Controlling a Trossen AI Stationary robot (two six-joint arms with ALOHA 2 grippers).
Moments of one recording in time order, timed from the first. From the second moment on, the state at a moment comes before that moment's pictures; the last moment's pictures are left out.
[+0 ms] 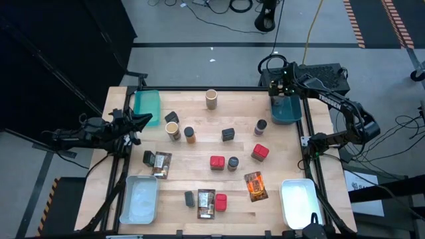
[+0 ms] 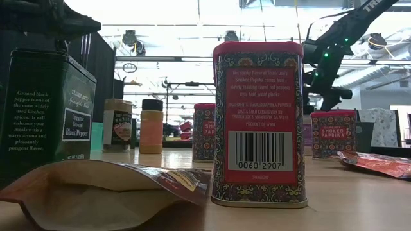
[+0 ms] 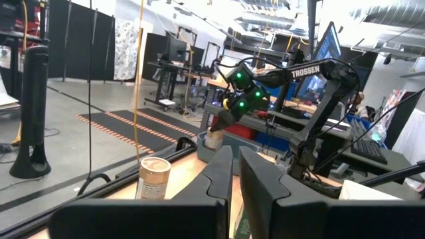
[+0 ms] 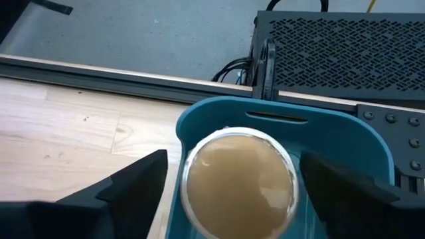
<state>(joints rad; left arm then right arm) -0.07 0.01 0.28 -0.11 -0.48 -0.18 -1.04 1.31 0.87 -0.53 0.16 0.36</state>
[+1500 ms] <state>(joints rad) -0.08 0.48 0.27 0.45 -0.18 -0.23 -0.18 0.96 0.90 -0.39 0.34 0.11</state>
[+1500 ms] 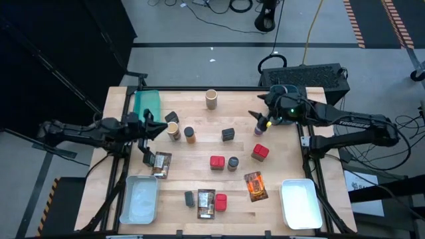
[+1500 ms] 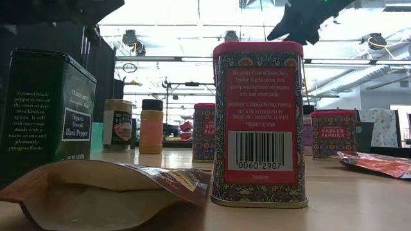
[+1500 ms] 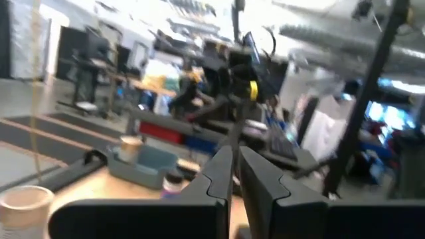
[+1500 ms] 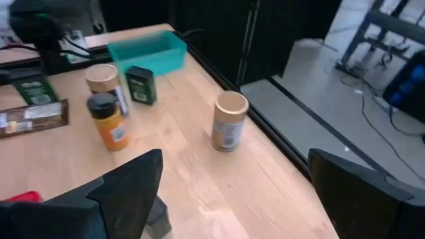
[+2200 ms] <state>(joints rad) -0.13 0.69 0.34 0.45 -0.21 -0.29 0.13 0.97 0.84 -0.19 0.37 -0.02</state>
